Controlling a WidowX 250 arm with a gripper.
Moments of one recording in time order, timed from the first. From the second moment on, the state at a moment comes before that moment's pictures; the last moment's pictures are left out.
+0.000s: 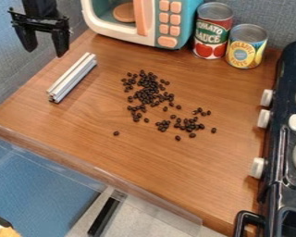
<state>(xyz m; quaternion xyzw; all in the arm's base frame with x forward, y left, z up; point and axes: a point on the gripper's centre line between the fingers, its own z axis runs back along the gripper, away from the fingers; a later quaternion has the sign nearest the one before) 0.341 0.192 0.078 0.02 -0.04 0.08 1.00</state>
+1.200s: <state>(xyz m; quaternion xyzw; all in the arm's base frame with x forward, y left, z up) 0.328 0.196 0.054 -0.03 -0.09 -0.06 0.99</state>
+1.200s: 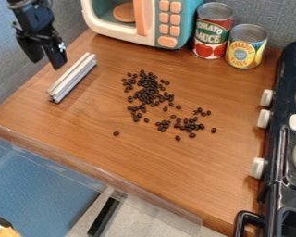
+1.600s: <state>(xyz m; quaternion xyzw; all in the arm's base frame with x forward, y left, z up) 0.340 0.177 0.052 0.00 -0.11 -0.08 0.99</state>
